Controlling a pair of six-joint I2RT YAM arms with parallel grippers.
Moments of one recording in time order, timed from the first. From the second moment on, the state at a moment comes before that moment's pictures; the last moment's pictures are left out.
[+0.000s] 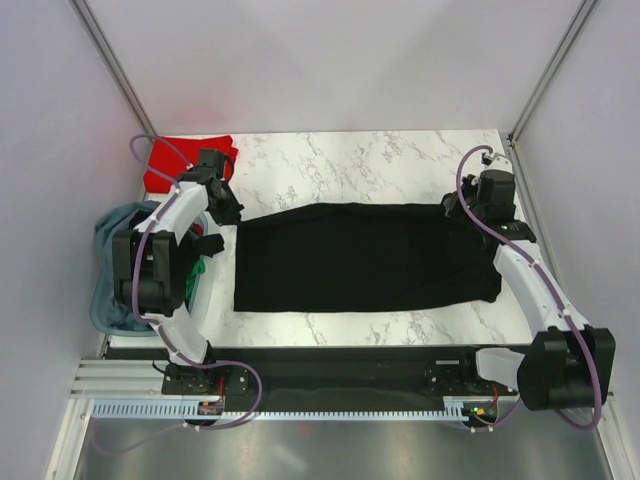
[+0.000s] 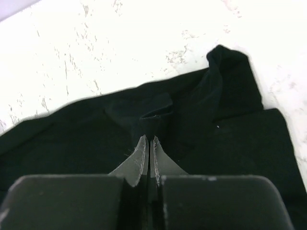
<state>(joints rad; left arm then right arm) -0.07 1.78 1.34 -0.69 -0.03 -0.58 0.04 1.24 0.92 -0.20 -0.04 0.40</state>
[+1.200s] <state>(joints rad) -0.07 1.66 1.16 -0.62 -0.11 -0.58 -0.11 0.85 0.69 -0.57 0.25 0.58</state>
